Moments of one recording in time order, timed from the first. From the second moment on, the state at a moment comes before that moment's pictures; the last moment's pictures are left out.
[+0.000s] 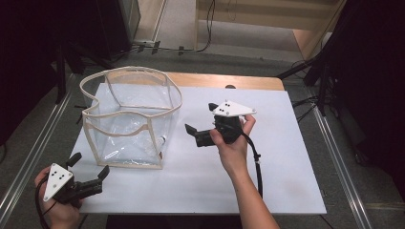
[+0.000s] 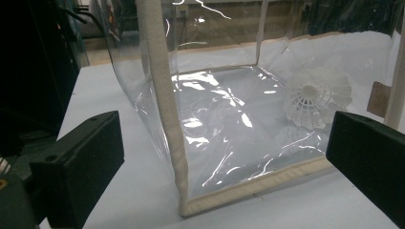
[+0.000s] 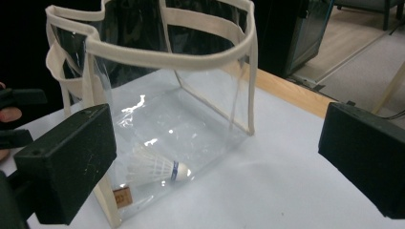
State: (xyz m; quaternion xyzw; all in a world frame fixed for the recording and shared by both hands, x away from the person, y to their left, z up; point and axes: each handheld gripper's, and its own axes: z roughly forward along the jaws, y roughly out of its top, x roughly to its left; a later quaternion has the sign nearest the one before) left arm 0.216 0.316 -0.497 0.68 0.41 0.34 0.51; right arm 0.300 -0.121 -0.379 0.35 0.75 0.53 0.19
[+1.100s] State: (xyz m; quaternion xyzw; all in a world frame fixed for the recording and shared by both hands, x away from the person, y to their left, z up) left arm 0.215 0.315 -0.497 0.68 0.41 0.34 0.51; right arm 0.282 -0.168 -0.428 0.39 0.75 0.51 0.19
